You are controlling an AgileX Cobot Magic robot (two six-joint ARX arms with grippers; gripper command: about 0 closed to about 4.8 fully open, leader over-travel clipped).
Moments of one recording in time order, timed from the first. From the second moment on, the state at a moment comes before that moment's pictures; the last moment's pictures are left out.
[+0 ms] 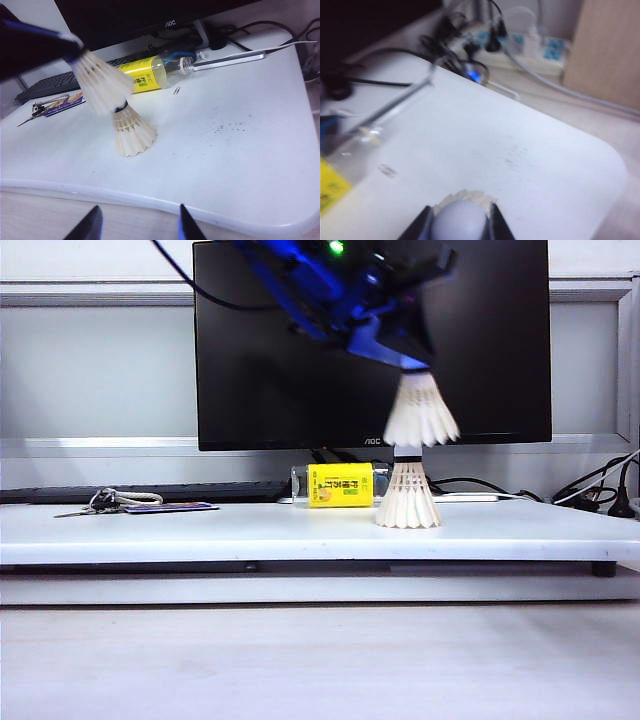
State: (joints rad) left arm -0.81 1.74 1.30 0.07 0.06 0.12; right arm 0.13 0.00 0.02 -0.07 -0.29 0.31
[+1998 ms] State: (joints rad) left arm -0.79 1.83 1.34 0.03 -0.03 0.16; right arm 0.13 0.00 0.02 -0.08 -0.28 0.30
